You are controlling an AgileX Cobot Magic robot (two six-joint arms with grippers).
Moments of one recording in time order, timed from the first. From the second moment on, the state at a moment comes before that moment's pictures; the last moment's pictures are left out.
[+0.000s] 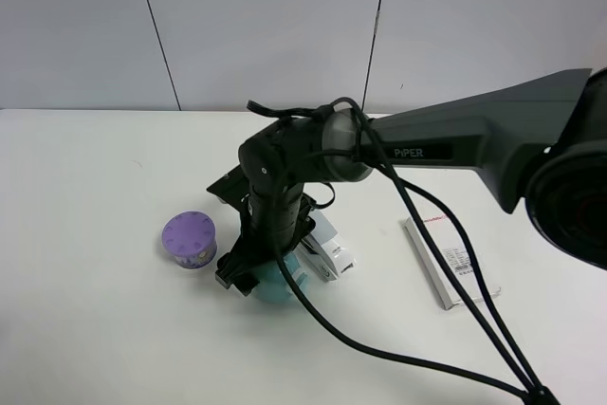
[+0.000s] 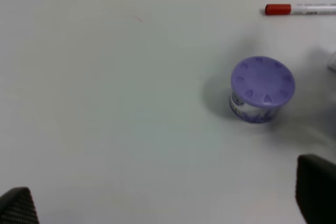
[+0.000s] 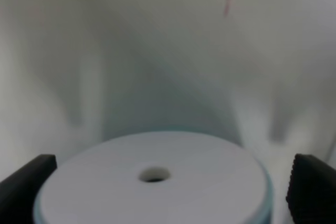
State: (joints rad) left arm -0.02 0.08 -0.51 -0.07 1.06 0.03; right arm 0.89 2.15 -1.45 0.07 0.80 0.01
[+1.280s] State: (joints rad) left arm -0.02 0.08 -0.51 -0.07 1.06 0.03; right arm 0.55 1.61 -1.93 -0.14 1.11 0.06
